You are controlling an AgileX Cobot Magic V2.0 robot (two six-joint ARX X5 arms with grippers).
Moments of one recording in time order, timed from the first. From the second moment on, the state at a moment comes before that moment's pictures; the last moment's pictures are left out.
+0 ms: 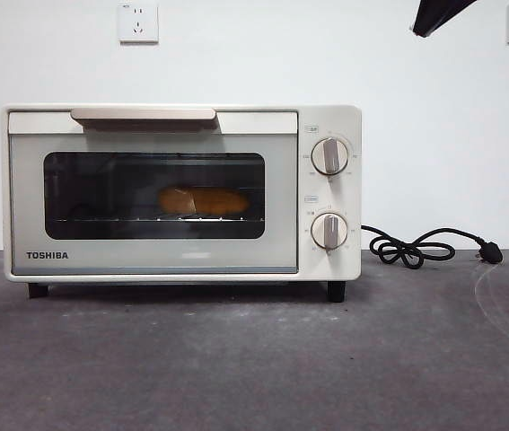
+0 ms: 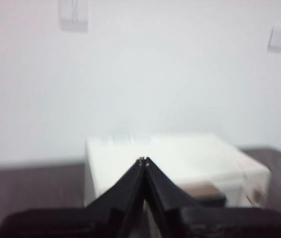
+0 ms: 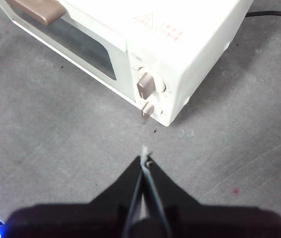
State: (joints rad) left arm 0.04 0.11 0.72 -0.46 0.29 -0.12; right arm 0.46 1.22 1.33 -0.94 -0.12 -0.17
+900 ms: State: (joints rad) left arm -0.05 0.01 0.05 -0.18 -0.07 -0.05; right arm 0.46 1.22 1.33 -0.94 -0.12 -0.17
